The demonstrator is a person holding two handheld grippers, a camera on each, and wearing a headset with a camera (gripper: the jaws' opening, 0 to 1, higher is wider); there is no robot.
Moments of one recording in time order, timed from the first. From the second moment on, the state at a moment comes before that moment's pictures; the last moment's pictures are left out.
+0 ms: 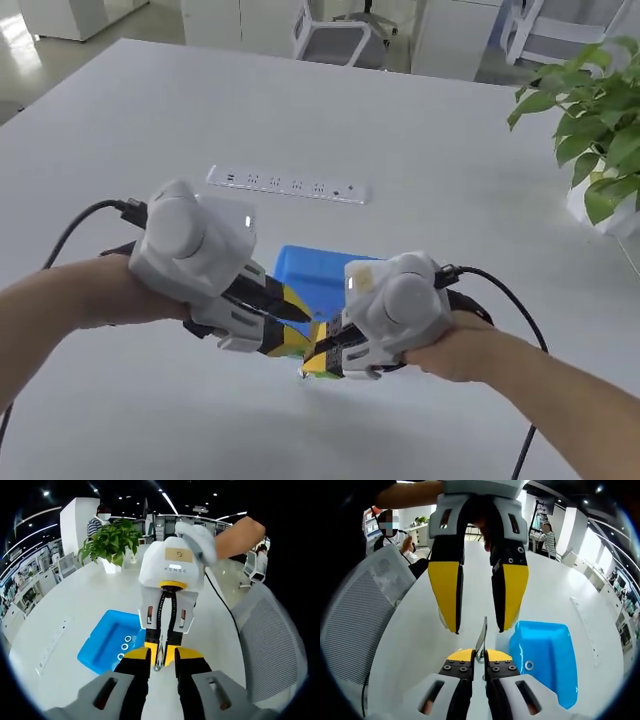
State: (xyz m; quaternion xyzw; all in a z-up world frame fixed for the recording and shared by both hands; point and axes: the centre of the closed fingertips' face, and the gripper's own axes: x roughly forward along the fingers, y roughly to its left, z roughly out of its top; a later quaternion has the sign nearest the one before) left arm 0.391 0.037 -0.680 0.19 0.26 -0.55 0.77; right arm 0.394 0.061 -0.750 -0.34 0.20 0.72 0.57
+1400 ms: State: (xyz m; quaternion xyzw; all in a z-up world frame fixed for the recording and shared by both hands) left arm 0.374 0.076 -0.676 0.09 0.25 -0.45 0.85; right arm 0.448 0.070 -0.696 -0.37 0.16 0.72 0.56
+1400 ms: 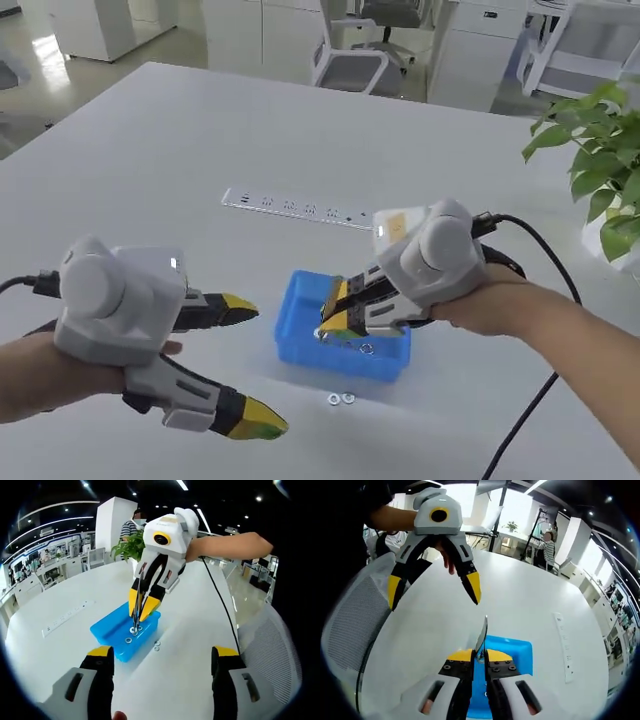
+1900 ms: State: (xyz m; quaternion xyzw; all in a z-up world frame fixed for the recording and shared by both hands) left arm 0.375 0.071 -0.673 0.08 0.24 -0.45 0.86; right arm 0.473 0.081 -0.725 -0.37 0.17 0.72 0.57
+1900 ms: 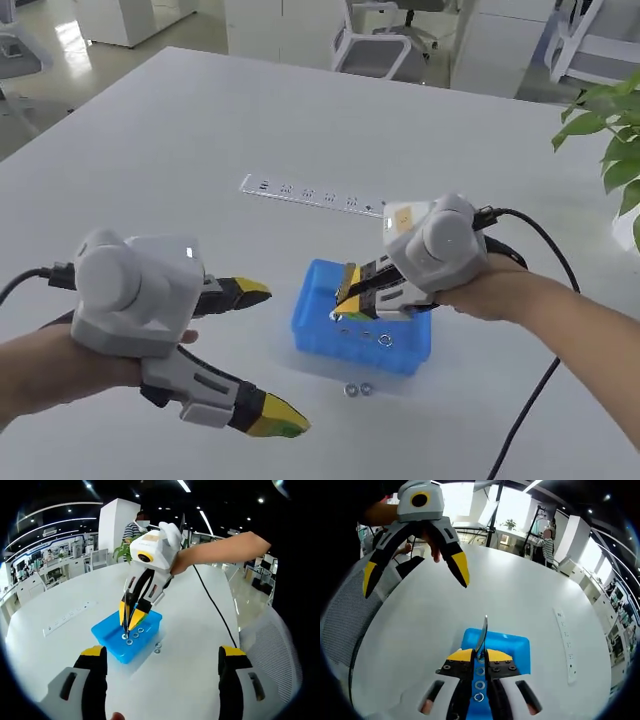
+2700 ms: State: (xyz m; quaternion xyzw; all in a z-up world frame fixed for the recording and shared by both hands) left arm 0.379 0.070 -0.676 0.07 0.25 -0.44 0.86; right arm 0.483 0.090 -0.764 -0.36 0.19 0.72 0.56
